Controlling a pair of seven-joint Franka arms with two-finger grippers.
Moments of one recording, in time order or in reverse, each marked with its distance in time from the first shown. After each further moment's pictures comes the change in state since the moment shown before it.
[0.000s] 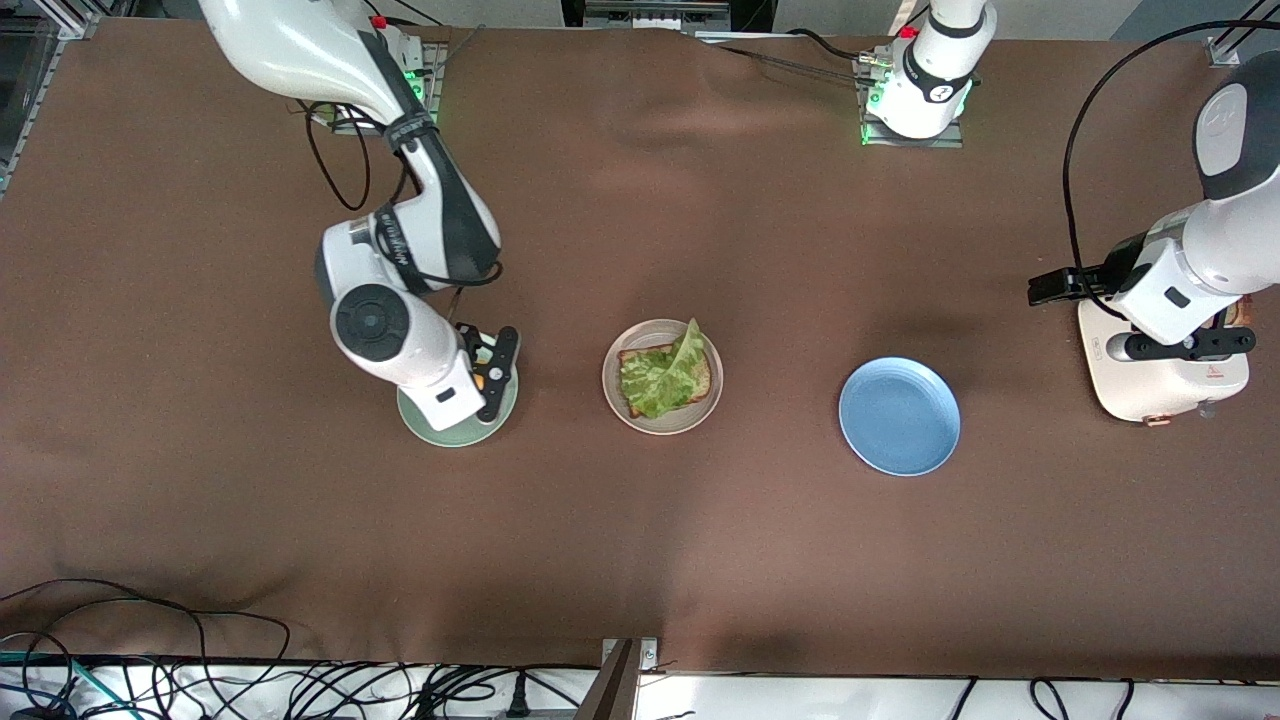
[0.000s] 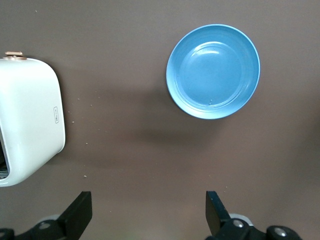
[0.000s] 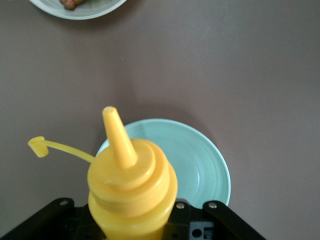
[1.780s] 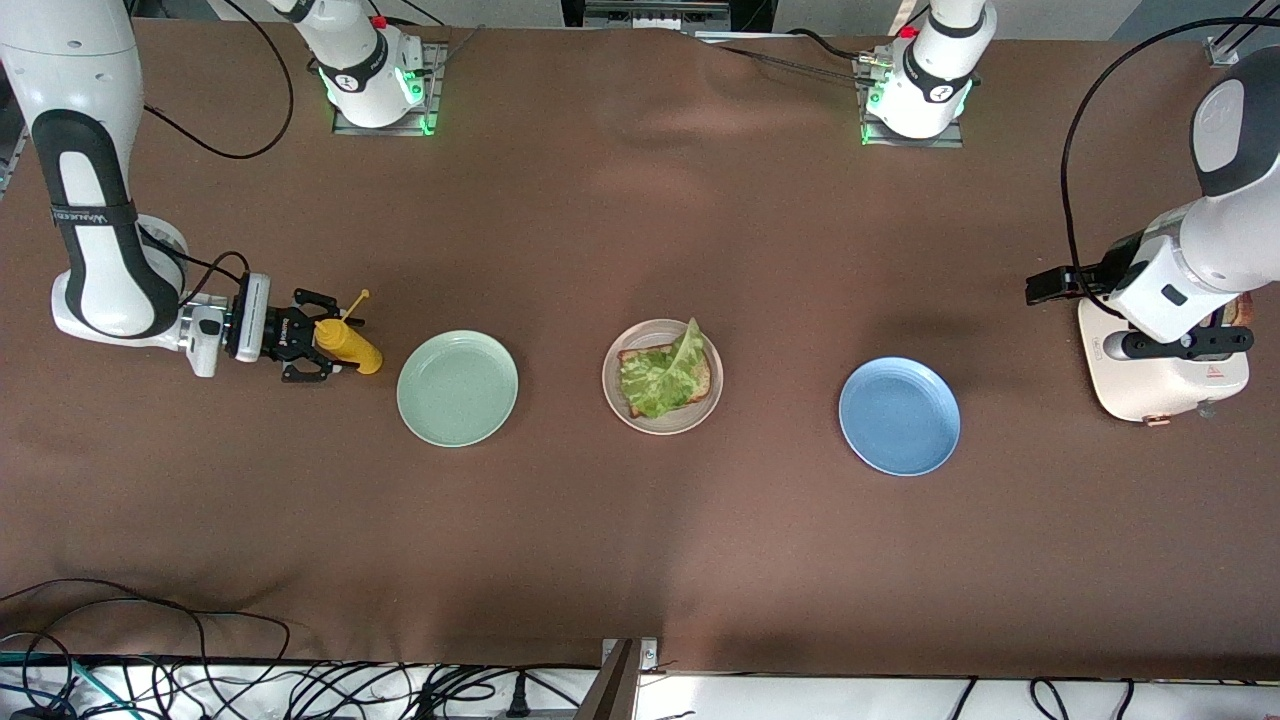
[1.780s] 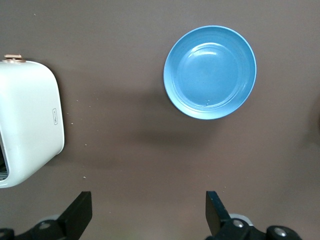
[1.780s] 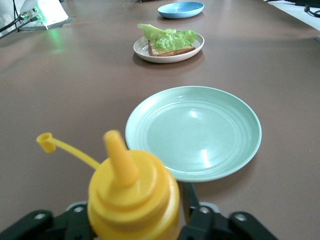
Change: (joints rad) left arm -0.011 -0.003 -0.002 0.004 0.000 0.000 0.000; right arm -0.564 -0.116 -0.102 -0.563 1.062 -0.095 -1.523
